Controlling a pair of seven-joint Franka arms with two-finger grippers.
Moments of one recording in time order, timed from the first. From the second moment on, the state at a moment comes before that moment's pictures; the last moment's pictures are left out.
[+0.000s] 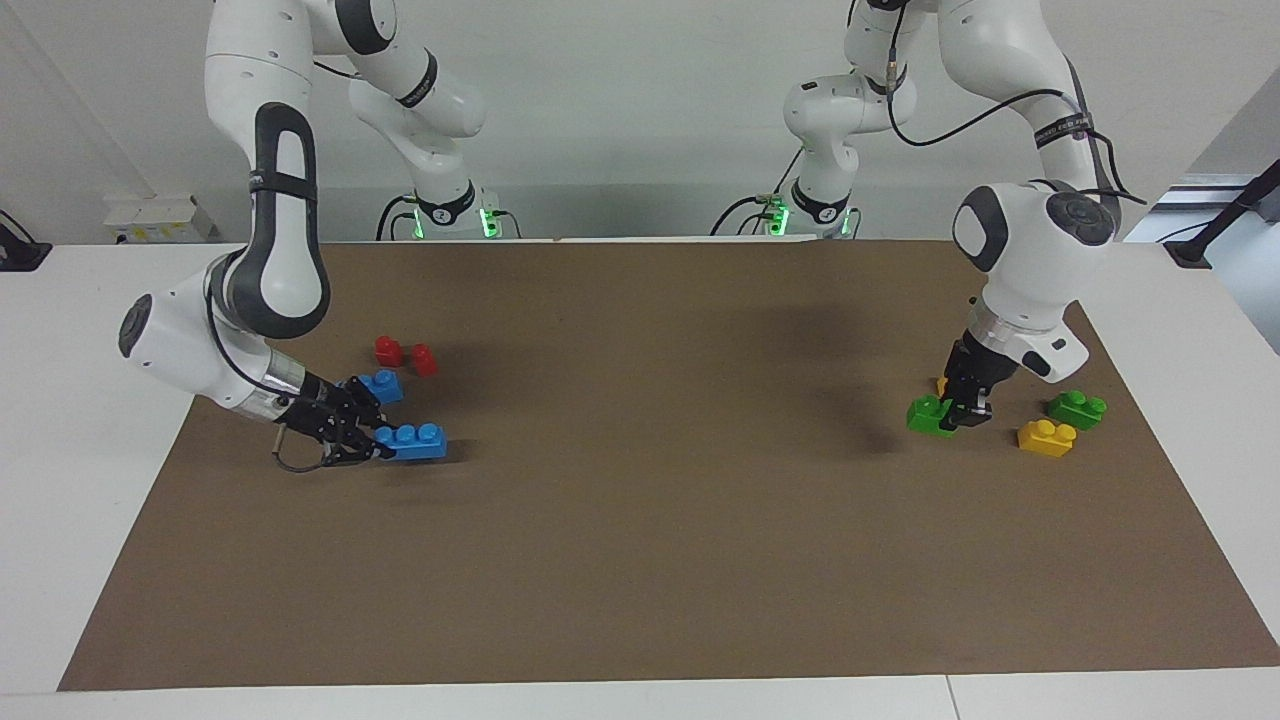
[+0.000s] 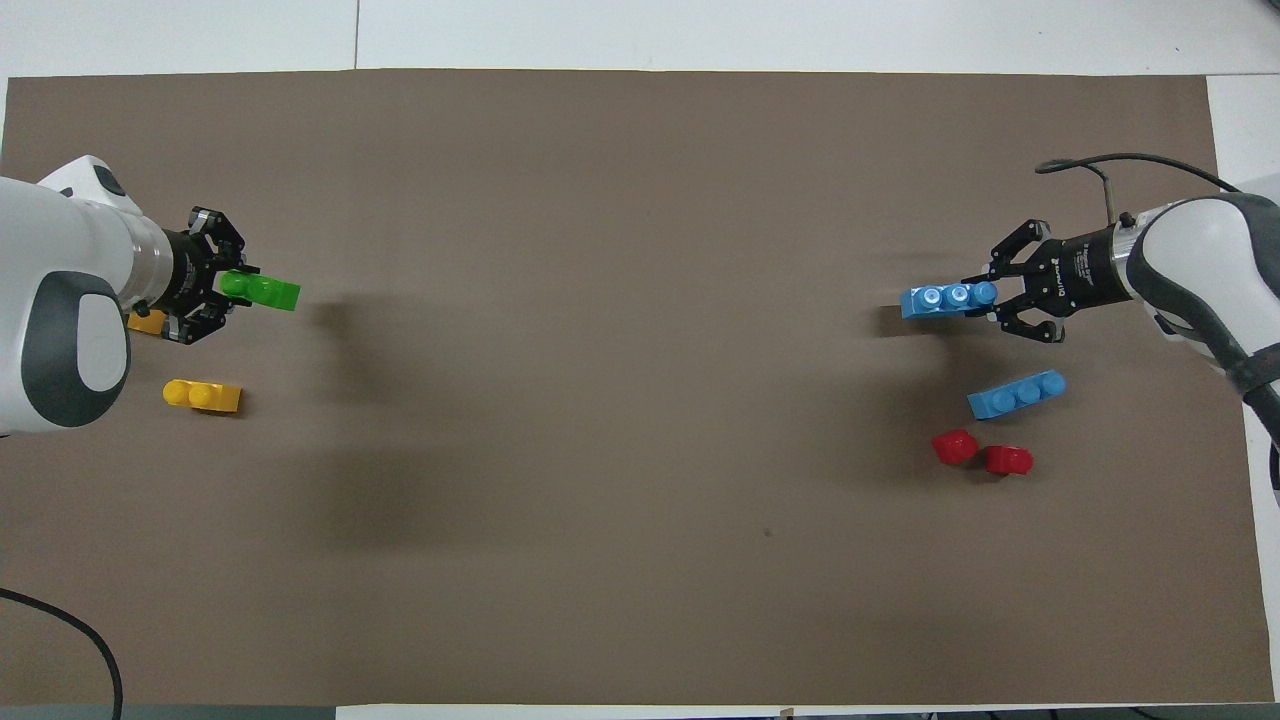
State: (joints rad) left arm 0.13 0.19 -0.13 -1.95 -0.01 2.29 -1.22; right arm -0.27 0.38 0.09 -1.85 0.55 2.04 1.04
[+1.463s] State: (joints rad) left arm 0.19 0.40 -0.15 -1.89 0.09 2.44 -1.12; right arm -0.18 0.22 0.12 -1.69 0.30 1.86 0.93
